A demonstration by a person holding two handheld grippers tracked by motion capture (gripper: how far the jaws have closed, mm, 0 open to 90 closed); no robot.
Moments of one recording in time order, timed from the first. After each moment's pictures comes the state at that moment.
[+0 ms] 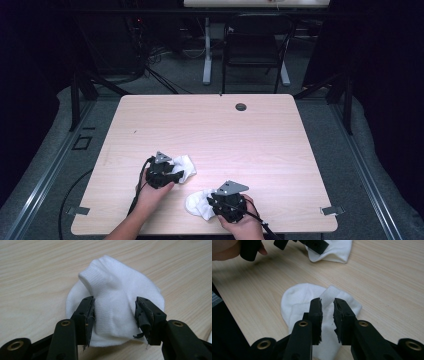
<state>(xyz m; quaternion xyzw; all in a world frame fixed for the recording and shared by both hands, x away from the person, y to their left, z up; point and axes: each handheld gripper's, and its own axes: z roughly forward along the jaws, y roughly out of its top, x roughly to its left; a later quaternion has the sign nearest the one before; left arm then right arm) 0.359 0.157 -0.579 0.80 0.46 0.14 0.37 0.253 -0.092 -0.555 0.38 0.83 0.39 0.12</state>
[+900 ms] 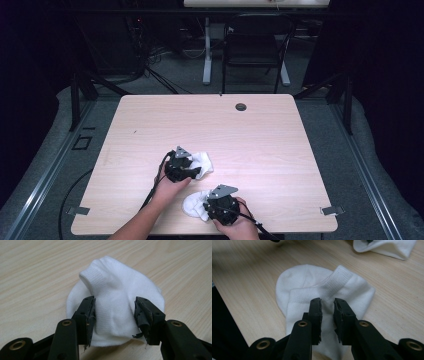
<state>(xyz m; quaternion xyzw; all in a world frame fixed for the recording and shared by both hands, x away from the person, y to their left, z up) 0.379 0.107 -0.579 0.82 0.41 0.13 0.38 0.255 -0.076 -0.575 0.37 0.85 0.35 0.10</state>
